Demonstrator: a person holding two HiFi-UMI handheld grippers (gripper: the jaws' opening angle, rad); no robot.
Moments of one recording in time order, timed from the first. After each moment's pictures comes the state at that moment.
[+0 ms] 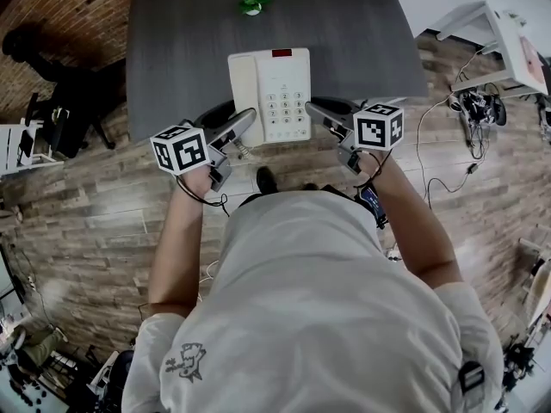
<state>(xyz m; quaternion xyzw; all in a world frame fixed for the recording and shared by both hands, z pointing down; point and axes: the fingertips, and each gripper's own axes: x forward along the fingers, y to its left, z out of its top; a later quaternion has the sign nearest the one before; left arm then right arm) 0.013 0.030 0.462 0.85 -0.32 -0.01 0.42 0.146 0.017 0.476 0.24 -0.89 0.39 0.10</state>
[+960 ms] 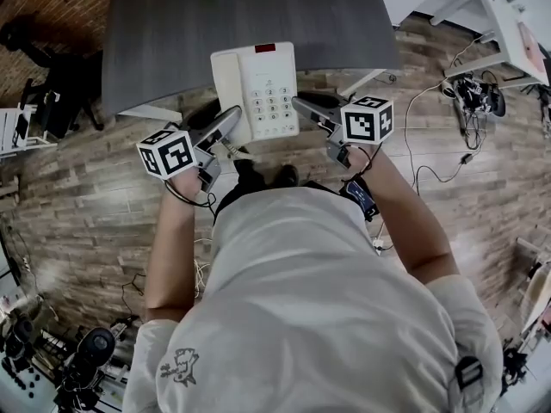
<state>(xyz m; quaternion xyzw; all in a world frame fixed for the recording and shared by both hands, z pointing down) 0.164 0.120 0.469 0.83 -0.37 0.00 0.41 0.296 0.097 0.491 0.20 -0.89 0.39 0.09</state>
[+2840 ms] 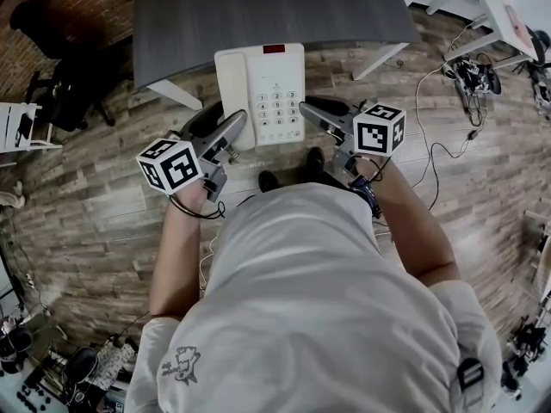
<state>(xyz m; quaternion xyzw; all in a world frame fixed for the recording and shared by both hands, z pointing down) -0.007 0.278 0.427 0.86 -0.35 -0.02 0.37 0.127 0.266 0.449 0.23 -0.90 0.36 0.07</state>
